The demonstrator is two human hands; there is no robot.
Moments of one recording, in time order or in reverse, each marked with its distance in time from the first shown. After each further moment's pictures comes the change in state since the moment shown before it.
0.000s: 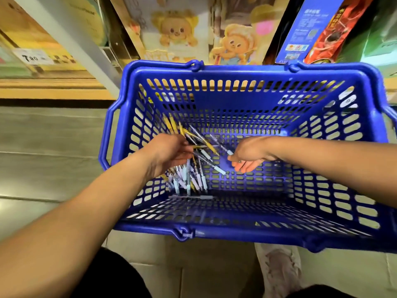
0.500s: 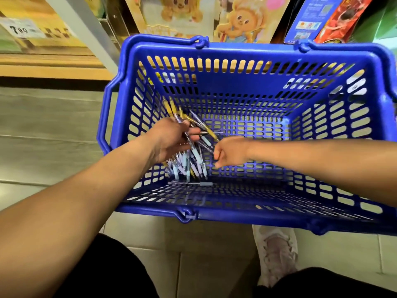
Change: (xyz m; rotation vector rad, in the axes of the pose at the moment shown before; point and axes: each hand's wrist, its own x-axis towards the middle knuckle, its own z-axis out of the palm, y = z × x) left_hand 0.022 -0.015 0.002 -0.159 -0.045 0.038; right_hand 0.009 -0.015 0.041 -0.553 0.078 -0.298
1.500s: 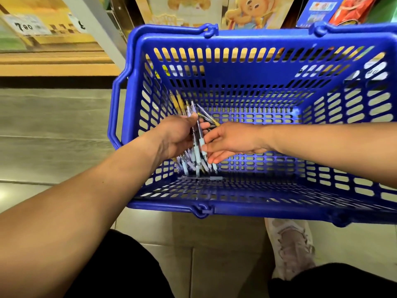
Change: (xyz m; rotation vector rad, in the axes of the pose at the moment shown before) left_hand -0.001 -0.006 0.001 -0.098 -0.039 -0.046; right_hand -0.015 -0.033 -0.002 0.952 -0.109 -0.201
